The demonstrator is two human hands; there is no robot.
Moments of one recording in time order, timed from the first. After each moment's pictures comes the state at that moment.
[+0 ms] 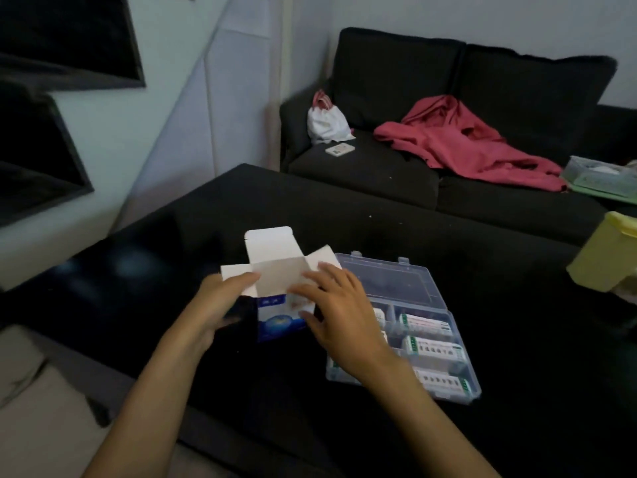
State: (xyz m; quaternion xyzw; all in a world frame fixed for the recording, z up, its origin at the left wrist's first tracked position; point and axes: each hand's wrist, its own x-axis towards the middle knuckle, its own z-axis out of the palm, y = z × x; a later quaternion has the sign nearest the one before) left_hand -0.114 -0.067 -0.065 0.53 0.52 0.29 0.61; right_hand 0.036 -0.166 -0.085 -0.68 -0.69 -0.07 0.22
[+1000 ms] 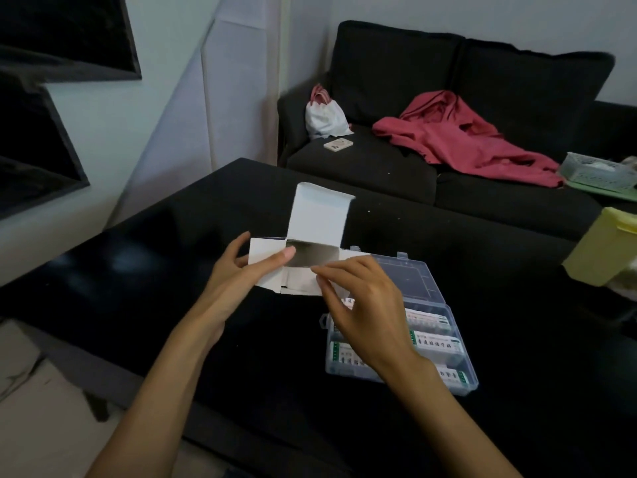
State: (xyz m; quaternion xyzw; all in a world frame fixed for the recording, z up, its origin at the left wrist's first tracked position) left_hand -0.108 -0.077 -0.053 0.59 0.43 0.32 0.60; right_hand 0.037 -0.182 -0.072 -0.65 -0.63 -0.19 0.38
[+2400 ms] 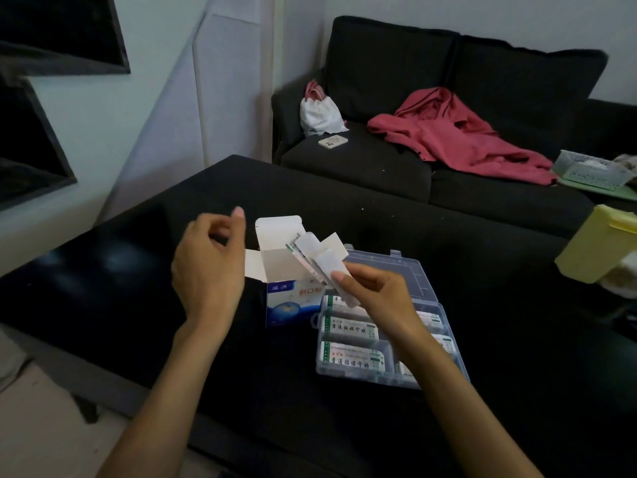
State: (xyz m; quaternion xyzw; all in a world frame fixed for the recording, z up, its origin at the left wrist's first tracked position) left_hand -0.090 -0.075 -0.049 0.62 0.53 0.52 0.26; right_hand 0.064 -0.189 -0.059 -0.64 -0.41 0.32 0.56
